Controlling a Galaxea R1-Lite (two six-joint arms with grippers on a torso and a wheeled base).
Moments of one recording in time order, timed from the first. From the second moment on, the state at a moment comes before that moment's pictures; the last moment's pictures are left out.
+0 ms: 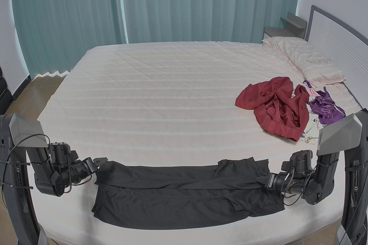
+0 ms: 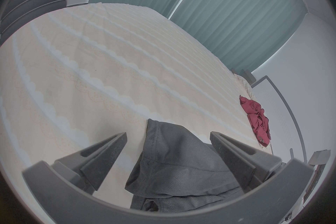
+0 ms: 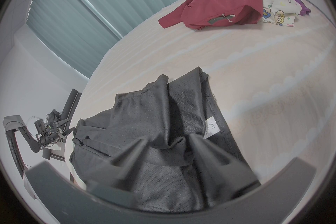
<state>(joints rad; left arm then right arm) 0.16 2.40 -0.52 -1.27 -0.37 -0.47 0.18 2.42 -0.40 -1.32 0.21 0.46</state>
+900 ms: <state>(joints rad) 0.09 2.40 -0.40 -1.36 -0.29 -0.28 0.17 2.41 -0.39 -1.36 0.21 0.46</state>
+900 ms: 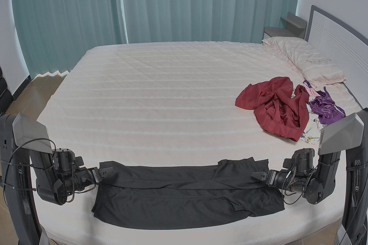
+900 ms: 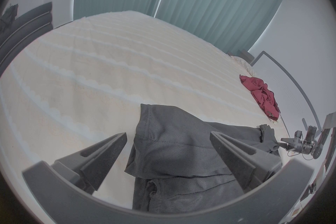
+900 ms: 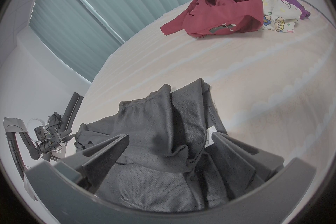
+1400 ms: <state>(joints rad) 0.10 2.43 -0.35 -1.39 -0.30 -0.14 0.18 2.41 -0.39 -1.36 0.21 0.46</state>
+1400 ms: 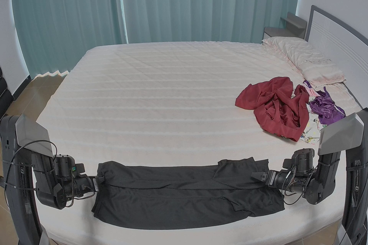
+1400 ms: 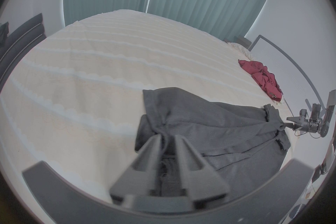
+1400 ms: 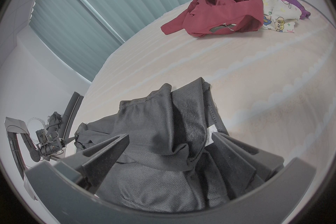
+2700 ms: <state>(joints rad) 0.29 2.42 -0.15 -1.55 -0.61 0.19 0.12 2.41 -0.39 -1.35 0.21 0.47</state>
